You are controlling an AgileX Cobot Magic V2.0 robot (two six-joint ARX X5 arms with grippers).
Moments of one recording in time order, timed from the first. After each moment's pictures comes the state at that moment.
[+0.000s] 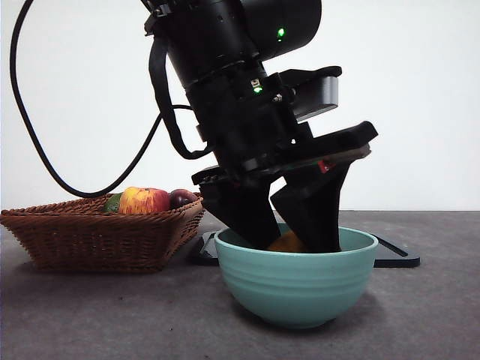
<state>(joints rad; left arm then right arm) -0.97 1.79 1.19 -0.46 0.08 -0.07 0.24 0.64 1.04 -1.16 -0.49 -0.02</state>
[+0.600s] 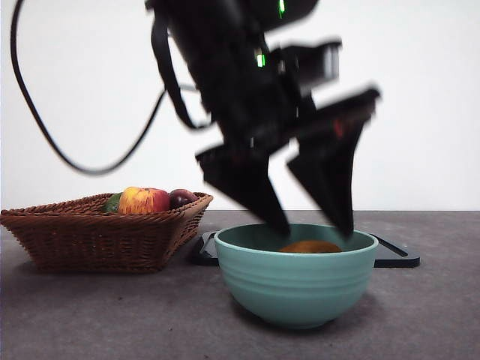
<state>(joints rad) -0.97 1.73 1.22 -0.48 0.08 -0.09 0.24 0.64 1.04 -1.16 -0.49 -0.02</state>
